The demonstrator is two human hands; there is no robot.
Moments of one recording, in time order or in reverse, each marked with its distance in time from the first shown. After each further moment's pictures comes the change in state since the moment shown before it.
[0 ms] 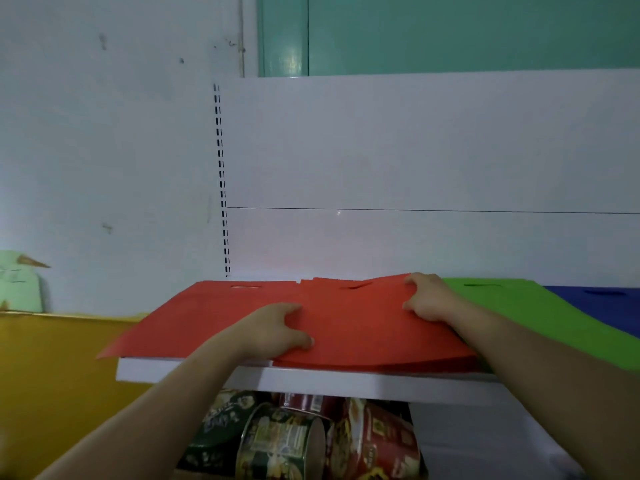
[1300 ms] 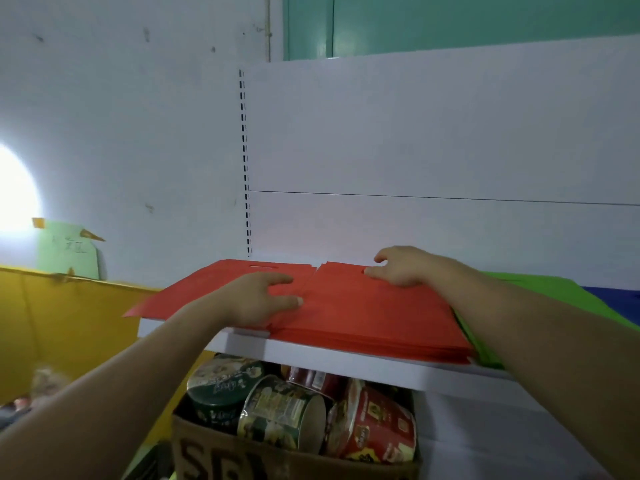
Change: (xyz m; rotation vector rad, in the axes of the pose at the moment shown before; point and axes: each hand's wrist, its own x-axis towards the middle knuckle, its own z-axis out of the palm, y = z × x) left_hand -0.016 0.004 -0.010 0.239 0.177 -0.065; right_hand 0.015 -0.050 -0.017 -0.313 -0.209 -0.353
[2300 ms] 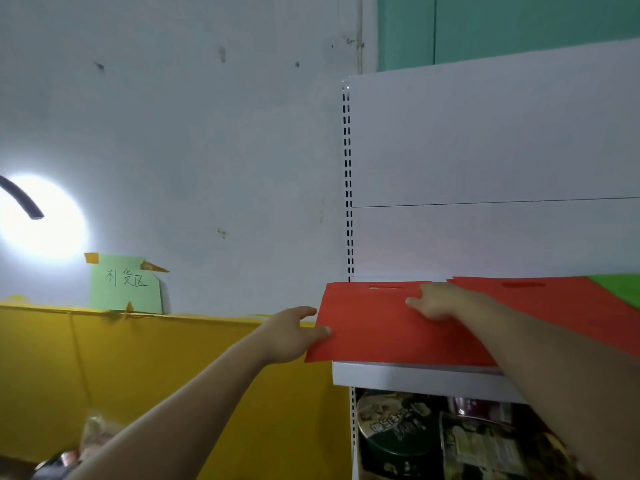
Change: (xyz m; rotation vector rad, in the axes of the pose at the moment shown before) left_hand 0.000 -0.243 -0.083 -0.225 -0.053 -0.070; right_hand 0.090 -0.220 0.066 0.013 -0.060 0.290
